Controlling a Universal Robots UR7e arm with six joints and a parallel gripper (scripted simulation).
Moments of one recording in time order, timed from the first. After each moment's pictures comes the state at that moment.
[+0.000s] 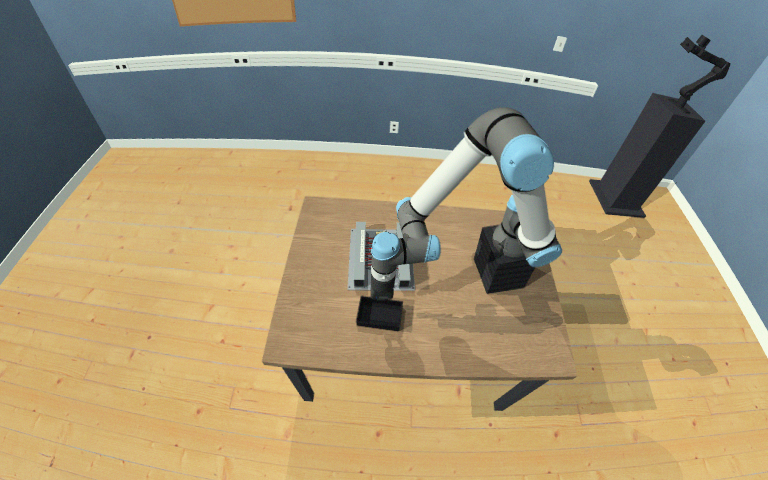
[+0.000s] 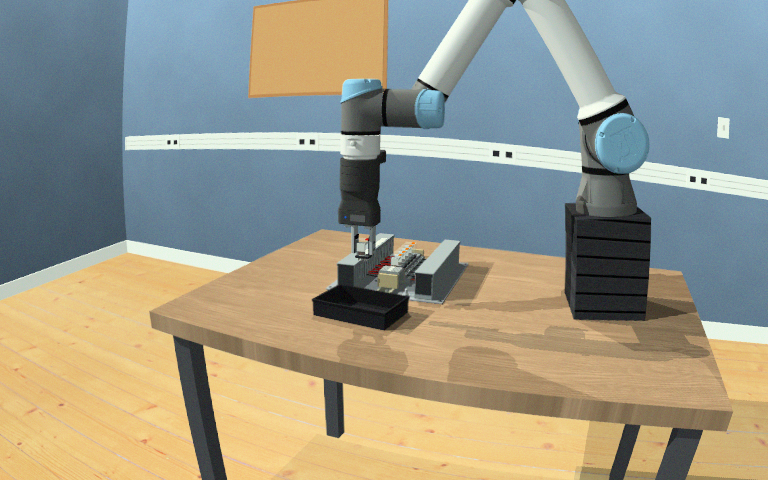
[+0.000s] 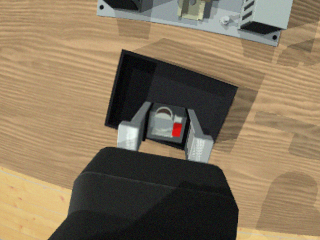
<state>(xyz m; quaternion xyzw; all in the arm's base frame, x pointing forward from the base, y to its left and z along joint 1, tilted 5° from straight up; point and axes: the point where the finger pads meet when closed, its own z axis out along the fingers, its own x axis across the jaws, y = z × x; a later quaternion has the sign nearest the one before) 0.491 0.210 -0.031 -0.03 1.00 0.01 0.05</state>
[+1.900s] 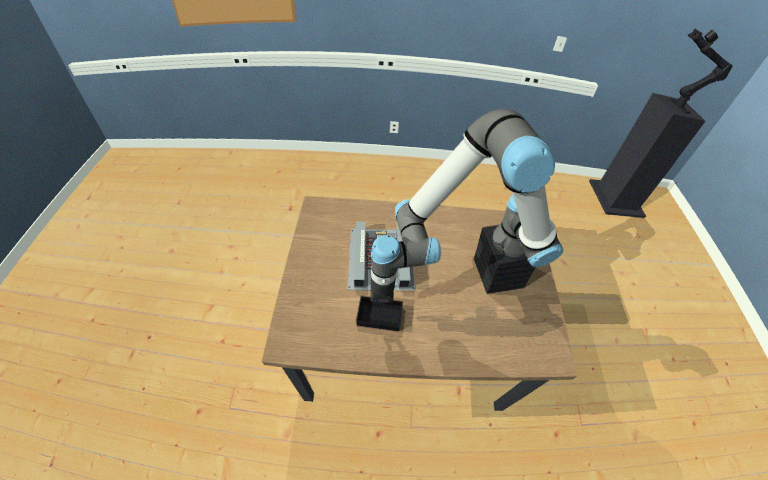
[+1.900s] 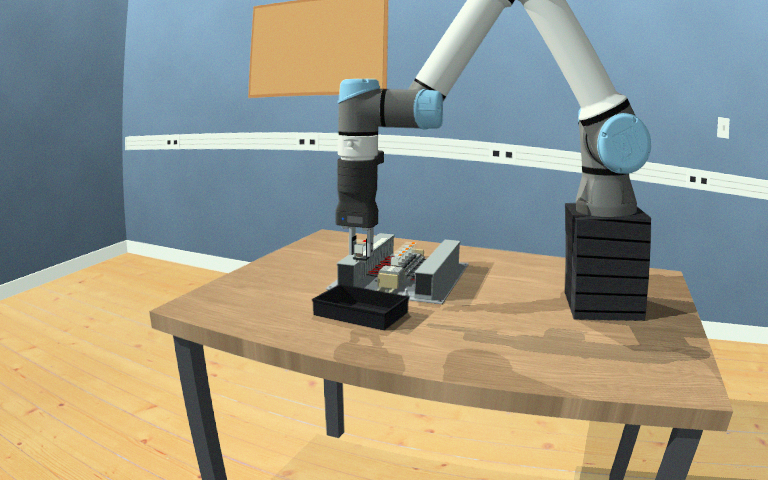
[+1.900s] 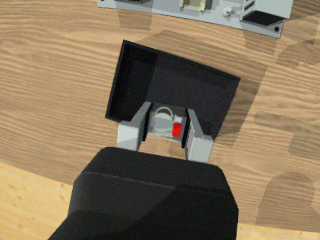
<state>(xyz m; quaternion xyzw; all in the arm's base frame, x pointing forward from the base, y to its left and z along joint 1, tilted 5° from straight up) 0.491 0.223 -0.031 -0.03 1.00 0.01 0.05</state>
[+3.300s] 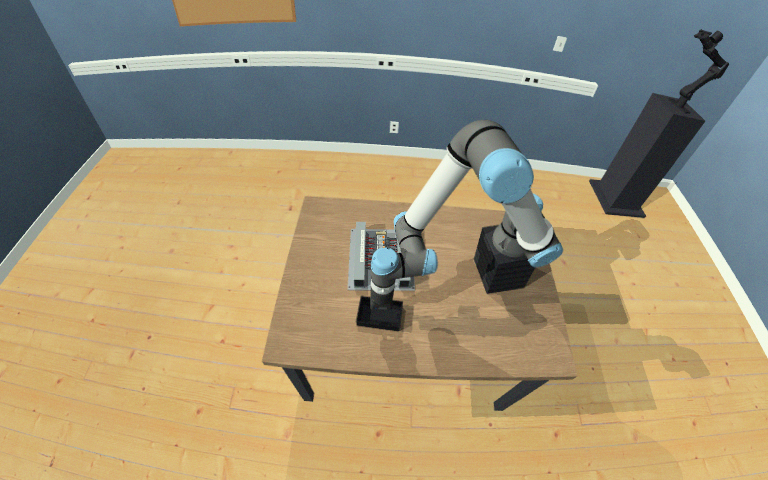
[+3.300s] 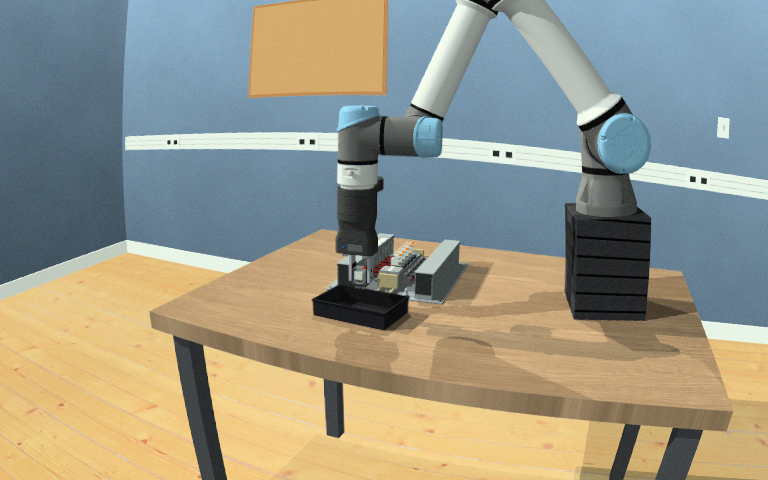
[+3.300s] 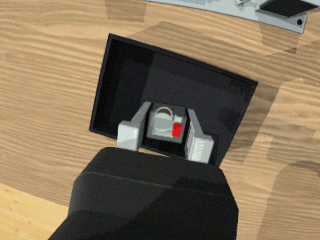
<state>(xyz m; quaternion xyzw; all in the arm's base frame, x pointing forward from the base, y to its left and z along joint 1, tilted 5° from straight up) 0.496 0.224 -0.085 -0.03 1.00 0.01 0.05</state>
